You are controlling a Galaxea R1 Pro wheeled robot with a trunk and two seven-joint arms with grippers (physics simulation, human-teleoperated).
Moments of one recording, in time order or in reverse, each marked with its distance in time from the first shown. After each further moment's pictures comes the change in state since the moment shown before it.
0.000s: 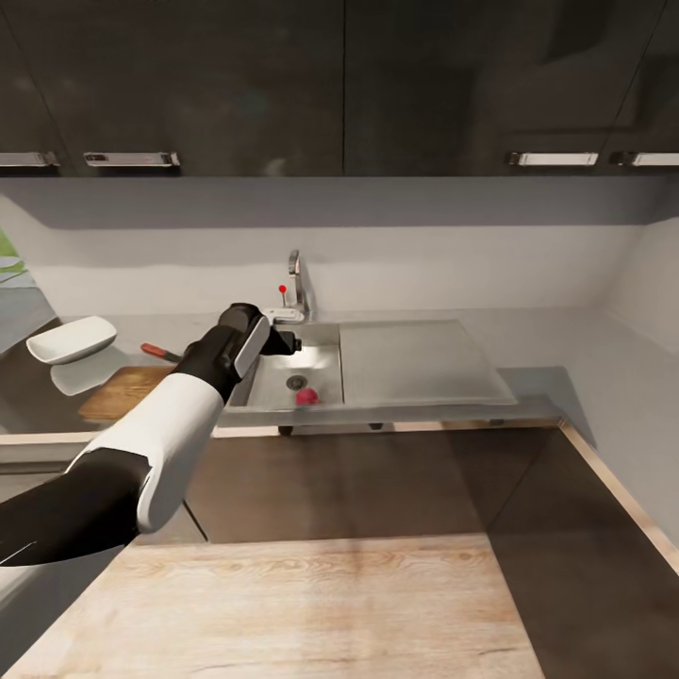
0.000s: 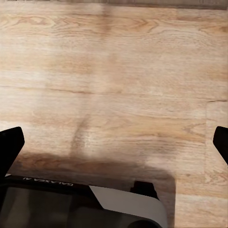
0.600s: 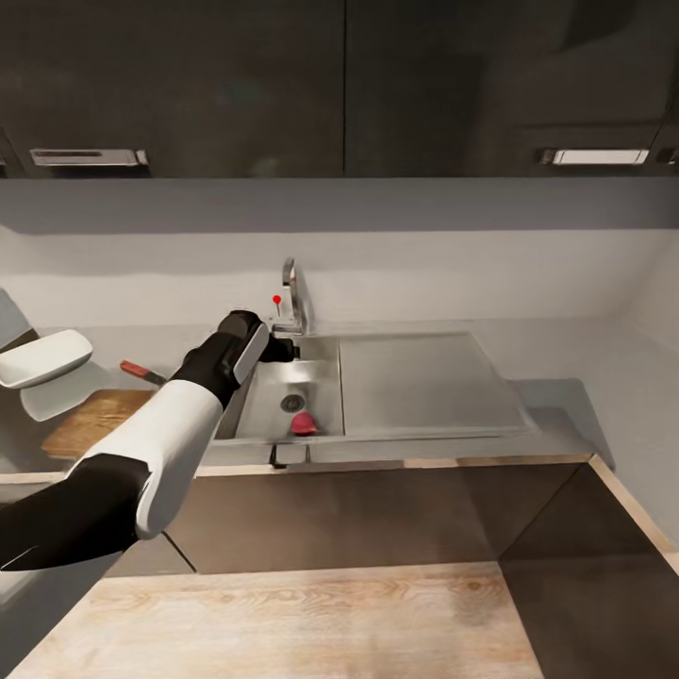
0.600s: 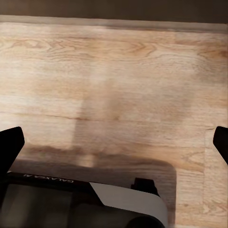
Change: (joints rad) left arm 0.022 0.006 -0.001 0.004 0.000 0.000 0.000; right arm 0.000 0.000 0.000 0.000 0.000 0.000 0.000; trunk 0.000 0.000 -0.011
